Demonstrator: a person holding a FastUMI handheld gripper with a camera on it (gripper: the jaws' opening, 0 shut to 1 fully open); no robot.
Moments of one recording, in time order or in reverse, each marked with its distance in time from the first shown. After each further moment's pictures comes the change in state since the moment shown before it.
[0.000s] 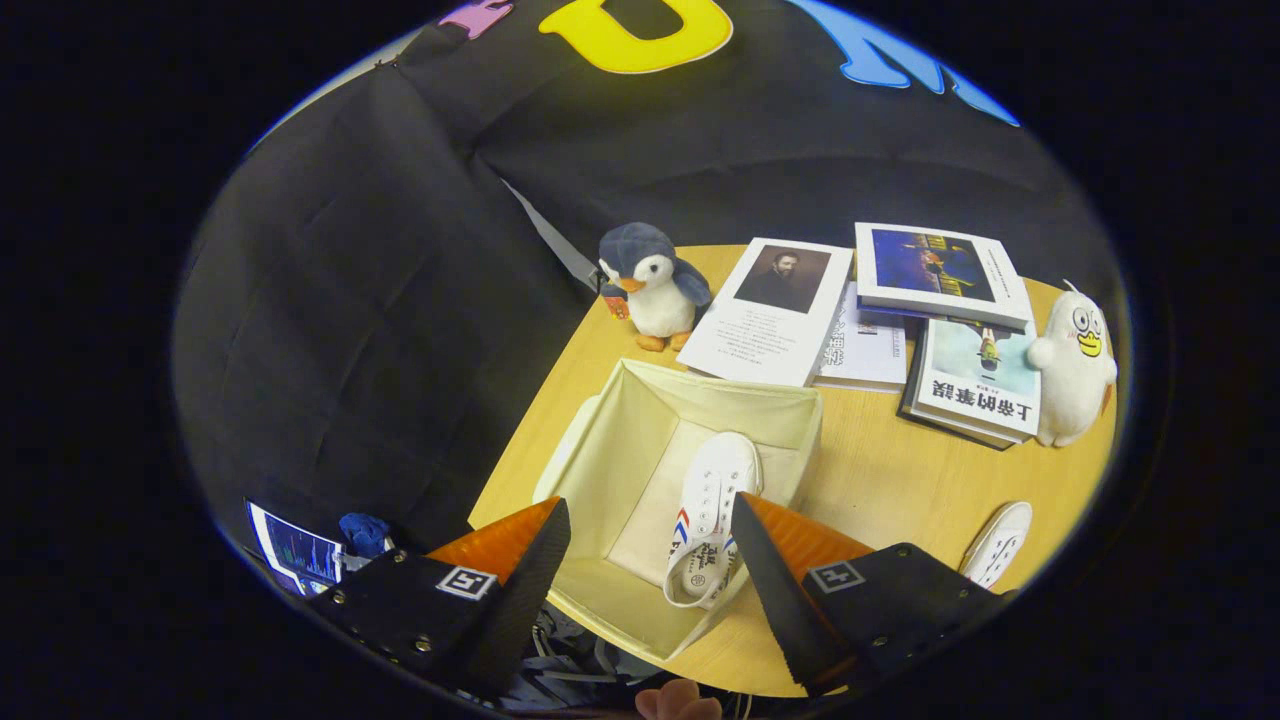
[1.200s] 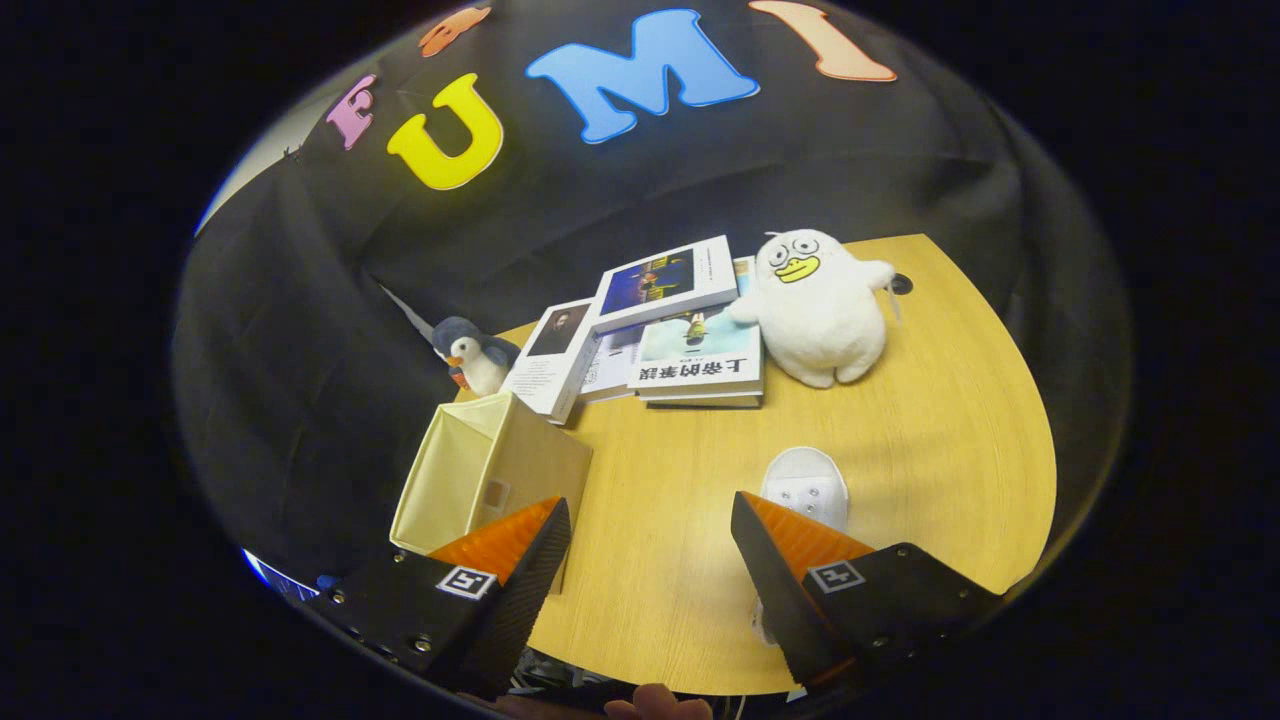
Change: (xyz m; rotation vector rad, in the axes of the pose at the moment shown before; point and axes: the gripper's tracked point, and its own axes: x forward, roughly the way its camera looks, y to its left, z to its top) arm -0.145 -0.220 -0.082 0.240 -0.241 -0.245
